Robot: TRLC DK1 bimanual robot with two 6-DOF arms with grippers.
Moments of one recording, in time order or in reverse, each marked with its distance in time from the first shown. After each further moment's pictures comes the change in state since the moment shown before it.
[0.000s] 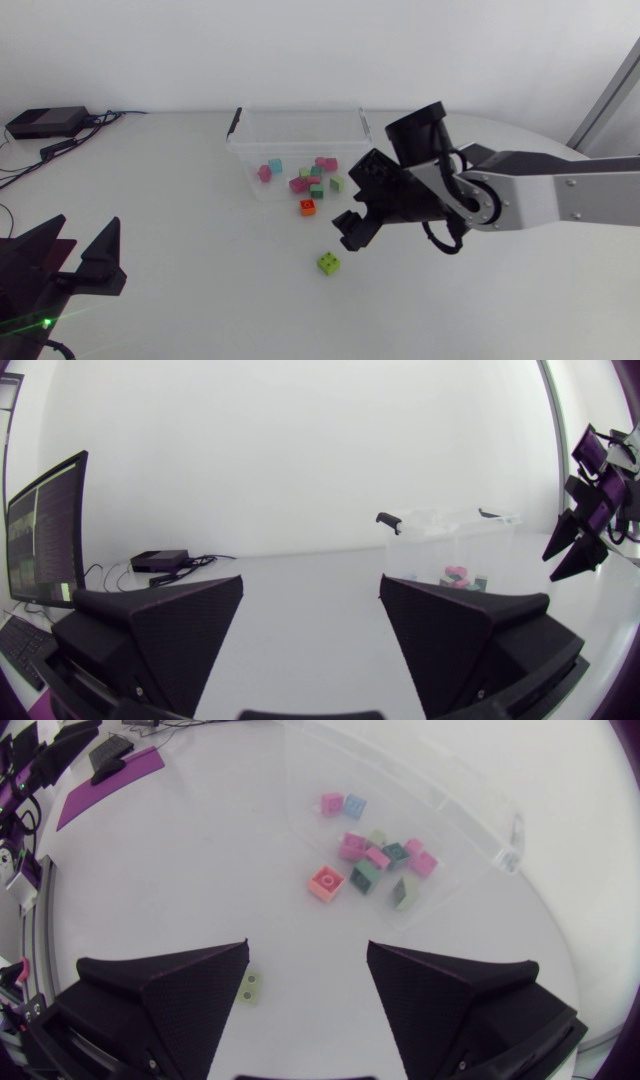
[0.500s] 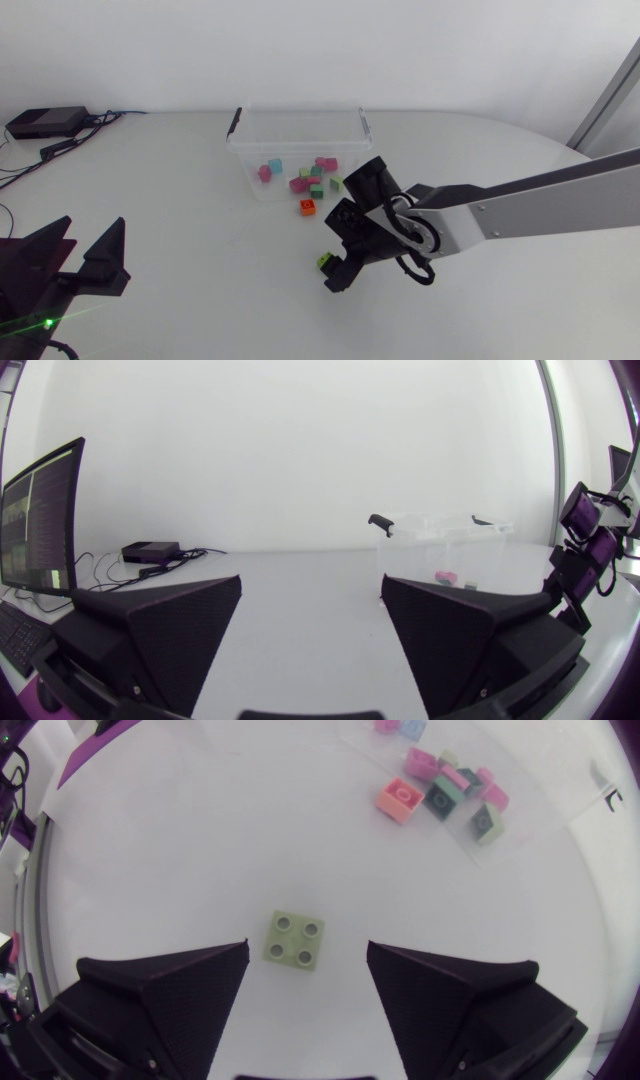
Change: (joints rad) left arm -0.025 0.000 0.000 -0.007 -0.003 -0.055; right arm 0.093 0.198 -0.016 -0.012 0.027 0.063
